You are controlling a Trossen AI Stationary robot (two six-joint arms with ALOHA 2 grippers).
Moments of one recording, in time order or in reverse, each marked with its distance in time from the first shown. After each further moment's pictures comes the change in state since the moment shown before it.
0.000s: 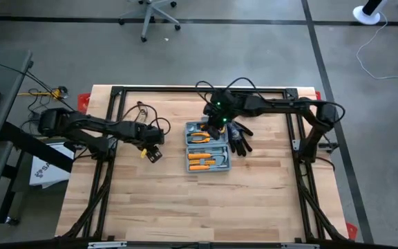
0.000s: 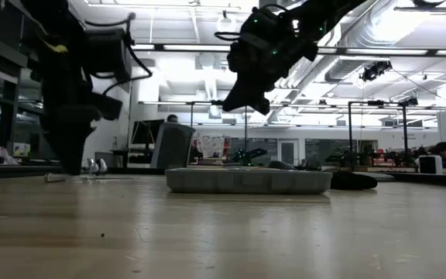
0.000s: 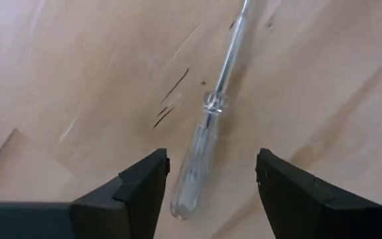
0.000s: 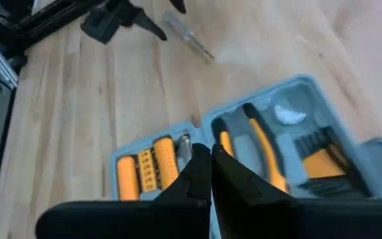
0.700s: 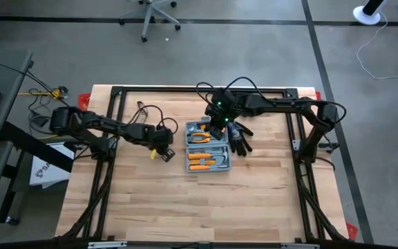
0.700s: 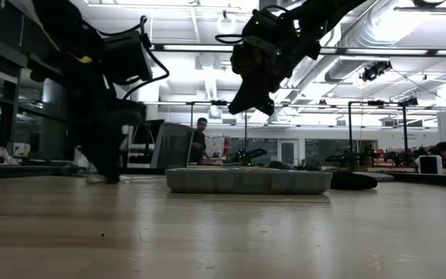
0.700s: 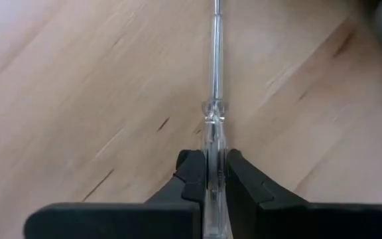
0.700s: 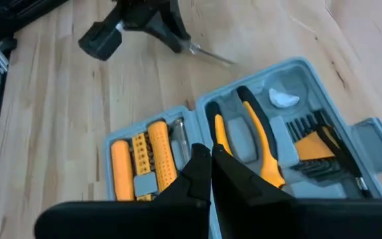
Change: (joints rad) left arm -0.008 0.164 0.021 0.304 0.006 -0.087; right arm -0.012 -0.010 0.002 -0.065 0.005 -0.039
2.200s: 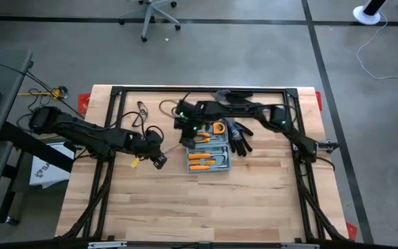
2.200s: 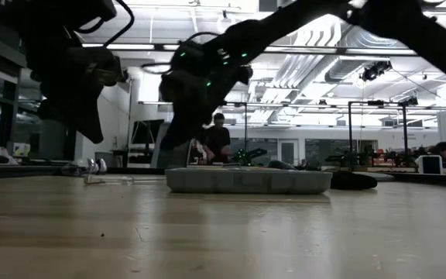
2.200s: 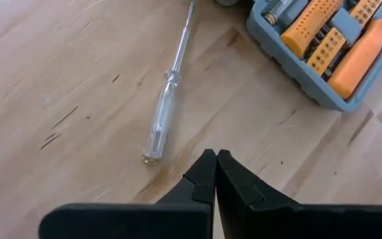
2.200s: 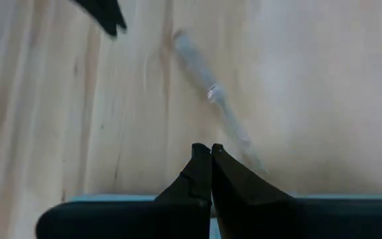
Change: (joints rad) left arm -0.236 -0.318 -0.019 -0.128 -0.101 -0.252; right arm 0.099 0.593 0.677 -0.251 -0.064 -0.166
